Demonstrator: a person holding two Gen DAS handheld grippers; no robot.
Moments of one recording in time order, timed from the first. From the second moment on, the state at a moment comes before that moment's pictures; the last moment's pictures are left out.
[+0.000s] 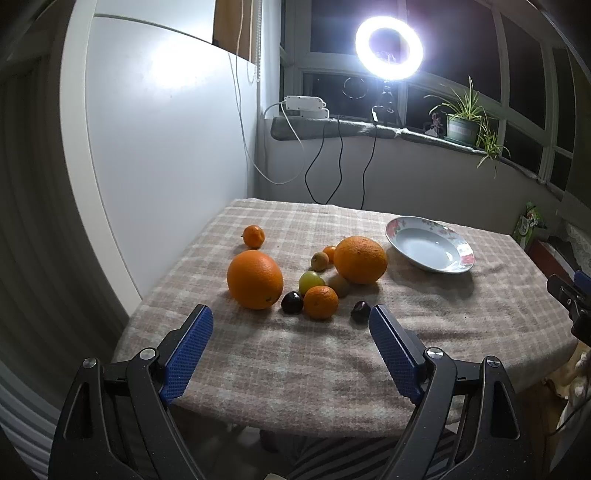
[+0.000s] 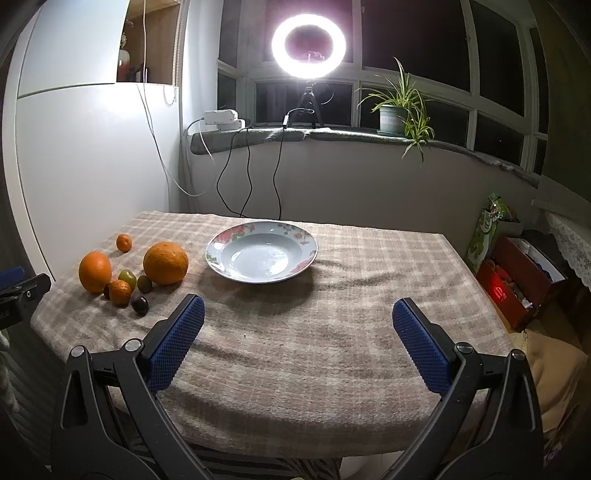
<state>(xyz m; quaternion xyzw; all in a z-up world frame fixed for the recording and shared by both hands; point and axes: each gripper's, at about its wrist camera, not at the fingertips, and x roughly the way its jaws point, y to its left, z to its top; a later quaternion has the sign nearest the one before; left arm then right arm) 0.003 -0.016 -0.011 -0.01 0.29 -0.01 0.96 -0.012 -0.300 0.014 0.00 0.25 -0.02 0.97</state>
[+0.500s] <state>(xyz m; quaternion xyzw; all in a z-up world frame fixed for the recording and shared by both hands) 0.002 -0.016 -0.011 -0.01 0.29 -0.01 0.96 -0.011 -0.301 0.015 0.00 0.24 -0.02 0.97</state>
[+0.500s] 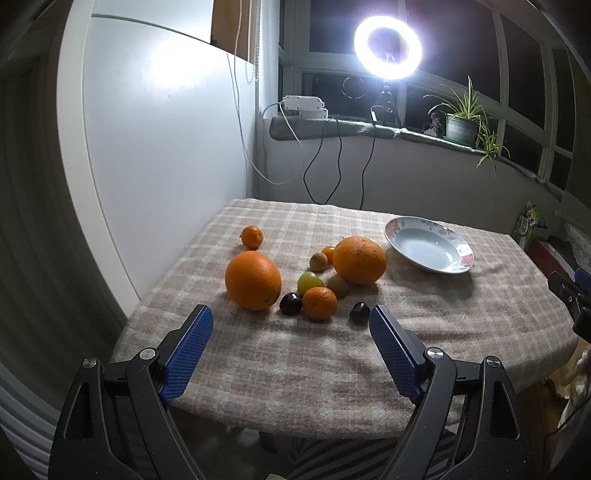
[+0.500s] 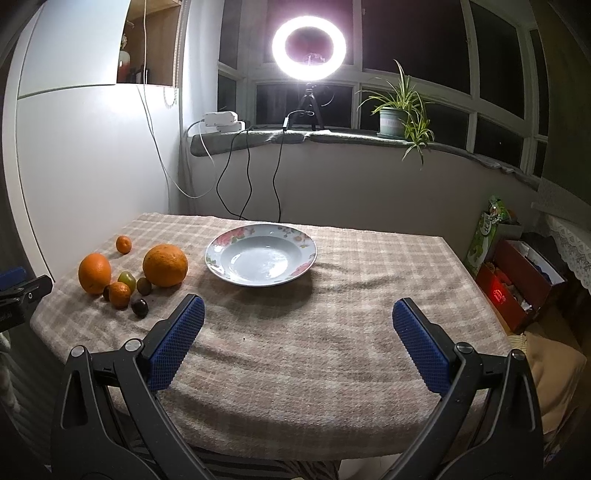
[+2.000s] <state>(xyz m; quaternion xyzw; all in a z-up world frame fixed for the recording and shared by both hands) 0.004 -0.018 -0.011 -0.01 0.29 -0.01 0.96 -0.009 -0.290 0.010 0.00 0.25 -0.01 0.97</state>
